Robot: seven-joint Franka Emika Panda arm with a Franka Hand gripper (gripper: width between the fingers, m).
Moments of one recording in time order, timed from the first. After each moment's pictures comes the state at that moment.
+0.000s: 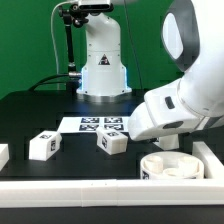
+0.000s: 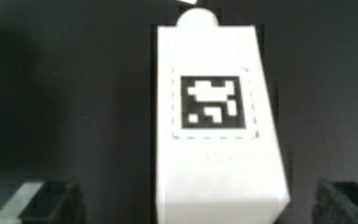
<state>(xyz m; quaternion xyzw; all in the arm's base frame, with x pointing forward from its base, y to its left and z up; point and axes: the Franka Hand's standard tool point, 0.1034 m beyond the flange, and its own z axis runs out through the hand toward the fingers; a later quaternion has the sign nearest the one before) 0.487 0.104 0.012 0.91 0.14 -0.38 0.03</state>
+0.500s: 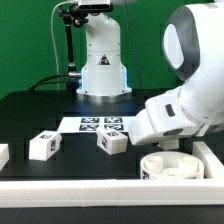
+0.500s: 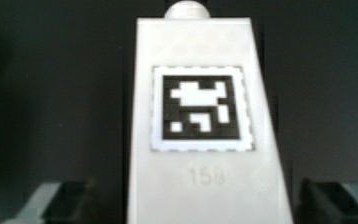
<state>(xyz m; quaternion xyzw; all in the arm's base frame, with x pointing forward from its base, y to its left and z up) 0.478 0.106 0.004 0.91 0.14 -0.39 0.03</state>
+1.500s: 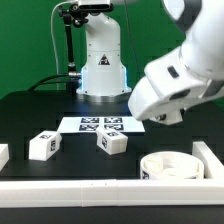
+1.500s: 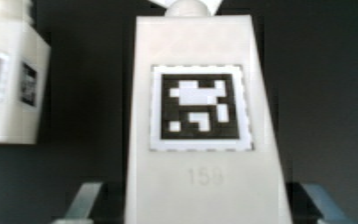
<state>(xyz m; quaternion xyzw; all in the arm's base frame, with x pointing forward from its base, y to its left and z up) 0.506 0.095 0.078 0.91 0.21 -0.36 0.00</state>
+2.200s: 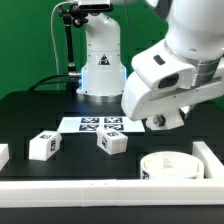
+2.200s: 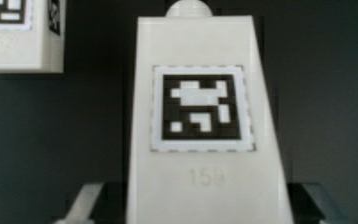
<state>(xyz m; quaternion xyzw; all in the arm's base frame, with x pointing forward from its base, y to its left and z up) 0.532 0.090 0.071 0.95 0.19 -0.24 -0.02</state>
